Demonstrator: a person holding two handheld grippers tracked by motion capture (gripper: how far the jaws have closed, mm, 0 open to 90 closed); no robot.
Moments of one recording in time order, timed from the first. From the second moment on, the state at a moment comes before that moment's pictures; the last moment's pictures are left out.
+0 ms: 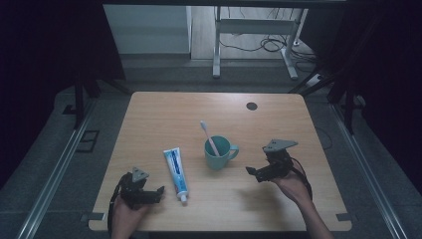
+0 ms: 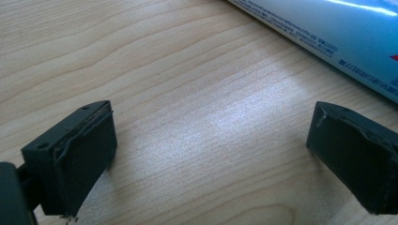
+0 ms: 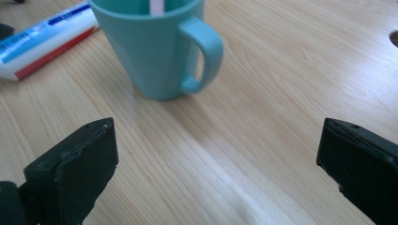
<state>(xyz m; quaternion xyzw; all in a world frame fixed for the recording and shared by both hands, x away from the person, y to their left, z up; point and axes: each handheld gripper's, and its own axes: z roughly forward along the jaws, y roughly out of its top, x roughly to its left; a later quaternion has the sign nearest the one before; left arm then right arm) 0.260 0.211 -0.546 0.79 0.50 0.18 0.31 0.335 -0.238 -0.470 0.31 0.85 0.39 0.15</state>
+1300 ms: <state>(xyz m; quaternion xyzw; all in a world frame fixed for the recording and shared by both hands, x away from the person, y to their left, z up) 0.260 0.211 -0.546 0.79 0.50 0.18 0.31 0.307 -0.286 -0.543 0.36 0.85 0.35 0.15</state>
